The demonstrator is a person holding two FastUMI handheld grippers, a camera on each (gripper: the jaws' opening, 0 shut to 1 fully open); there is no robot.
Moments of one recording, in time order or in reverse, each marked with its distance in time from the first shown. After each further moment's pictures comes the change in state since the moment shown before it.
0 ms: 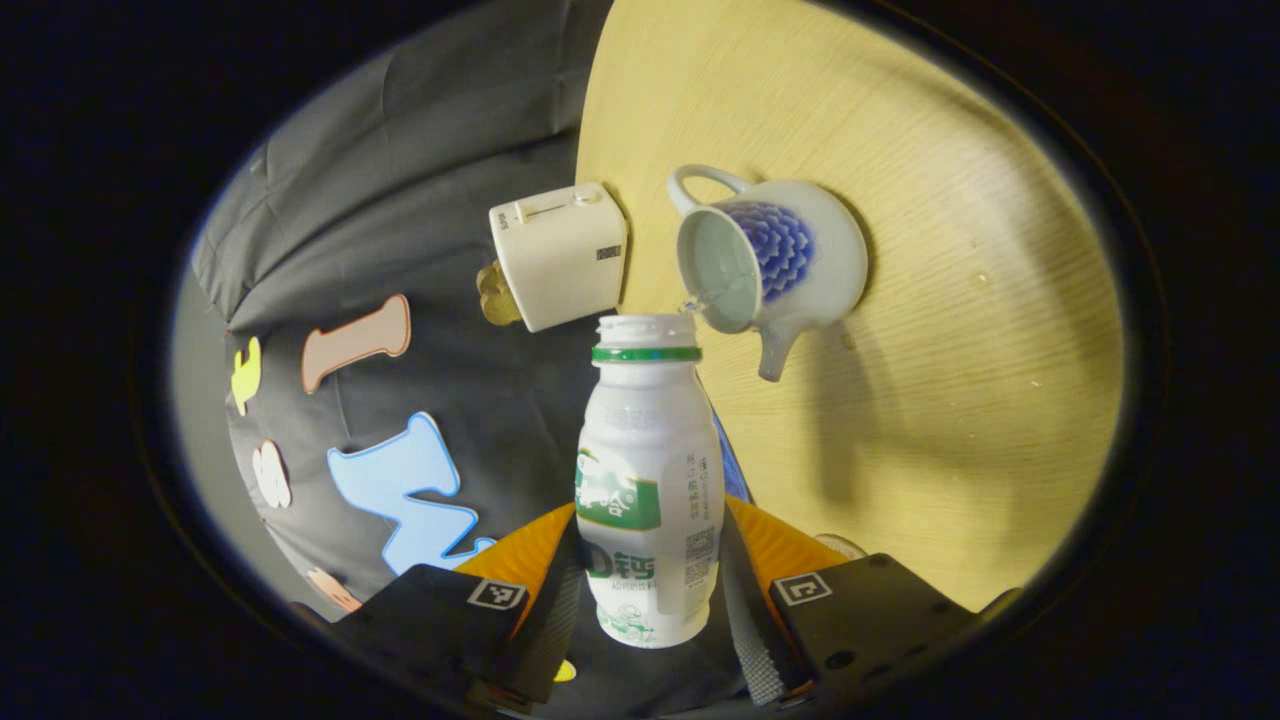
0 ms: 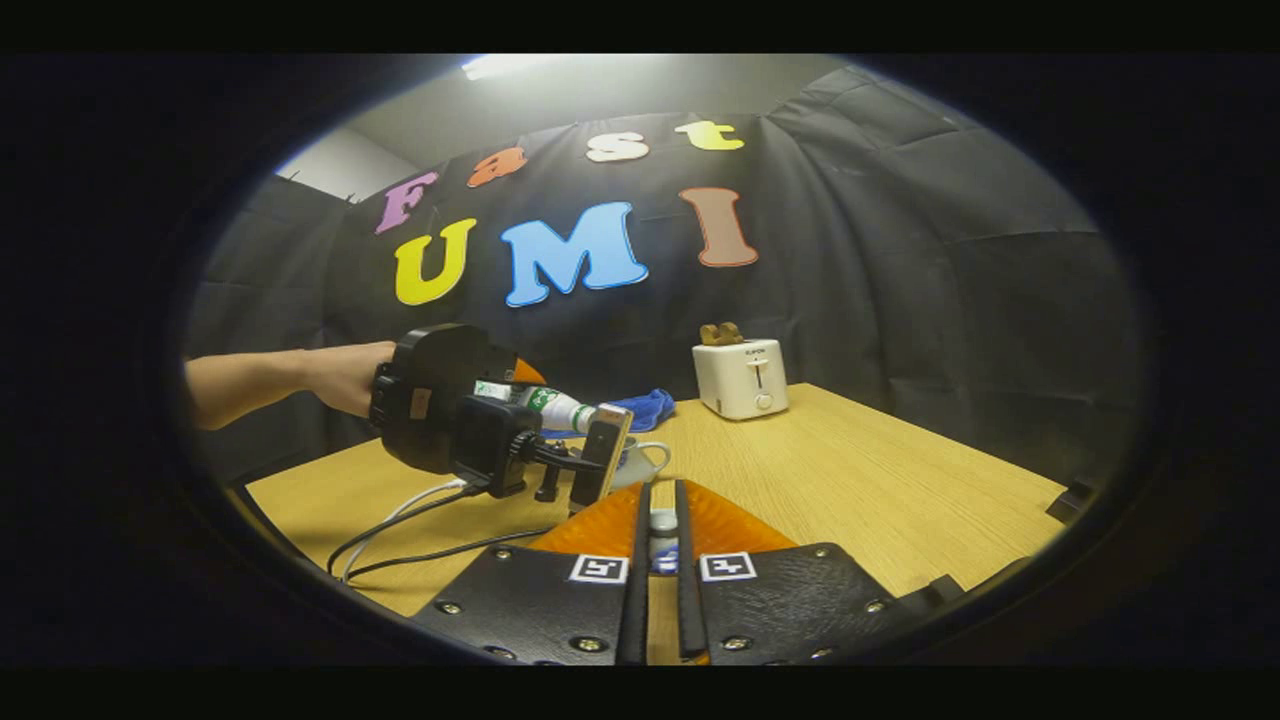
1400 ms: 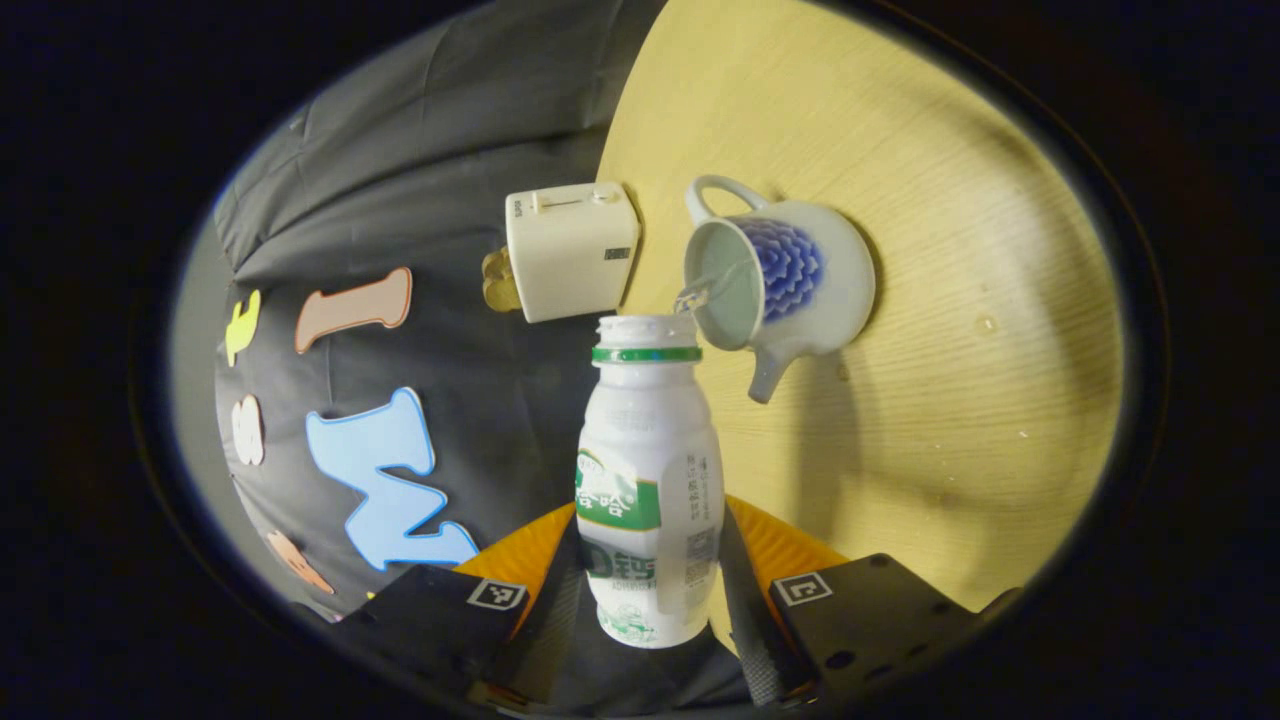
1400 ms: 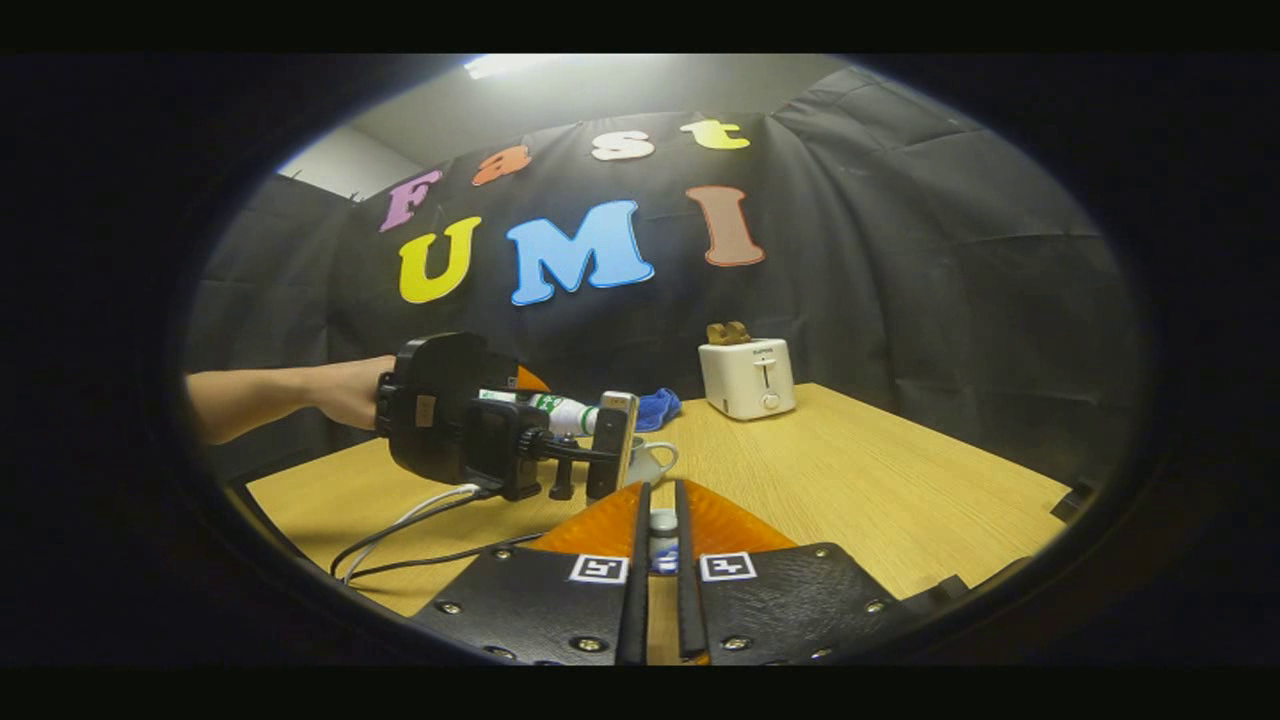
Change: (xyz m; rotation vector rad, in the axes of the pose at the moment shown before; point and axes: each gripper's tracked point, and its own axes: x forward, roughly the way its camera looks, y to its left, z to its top) left arm 0.004 -0.012 0.001 -0.140 -0.025 -0.026; right arm 0.004 0.007 0.001 -0.008 -0.001 0.013
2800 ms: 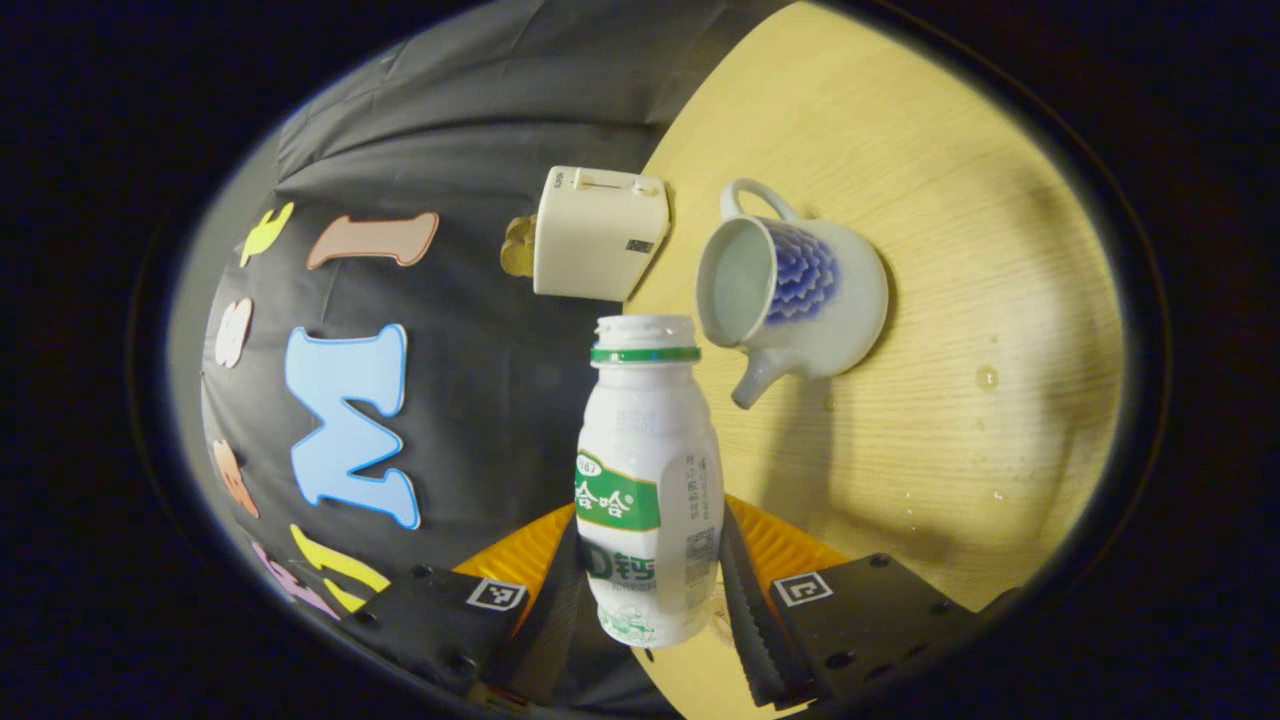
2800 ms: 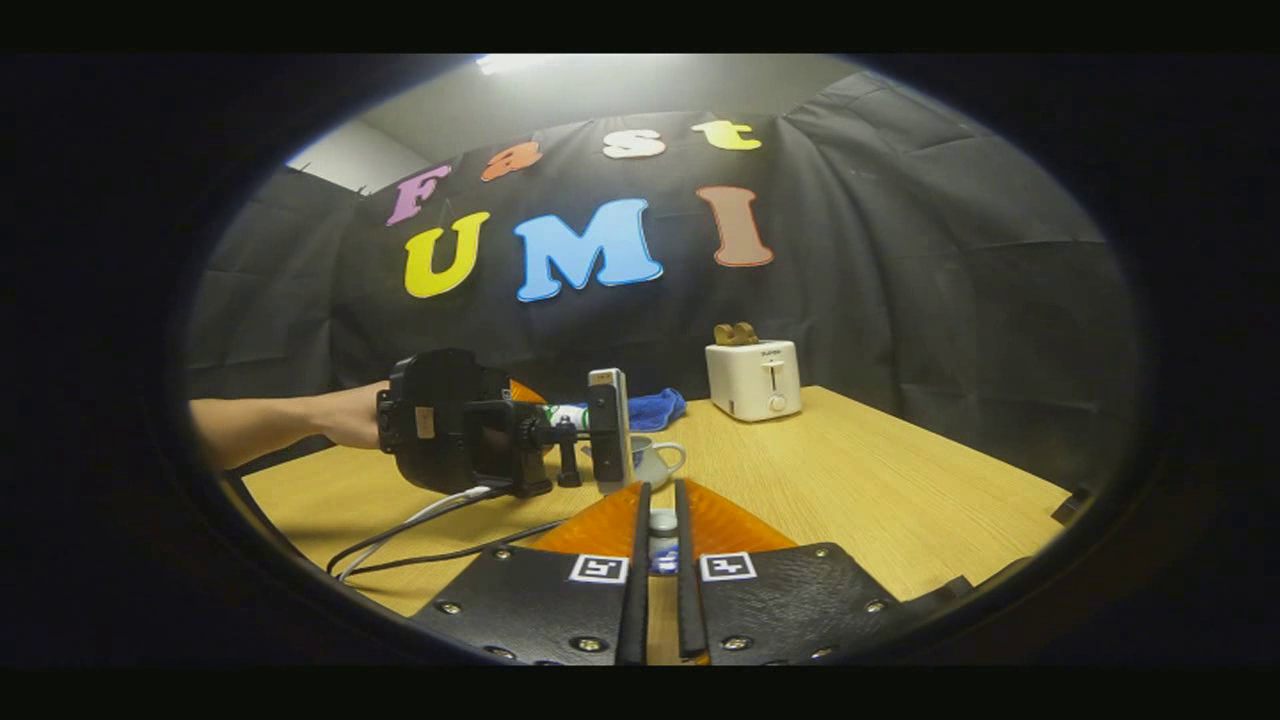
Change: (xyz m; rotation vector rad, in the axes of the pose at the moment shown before) left arm 0.013 -0.016 -0.007 -0.246 -0.018 -0.024; right arm 0.004 0.008 -0.002 -0.024 0.003 0.004
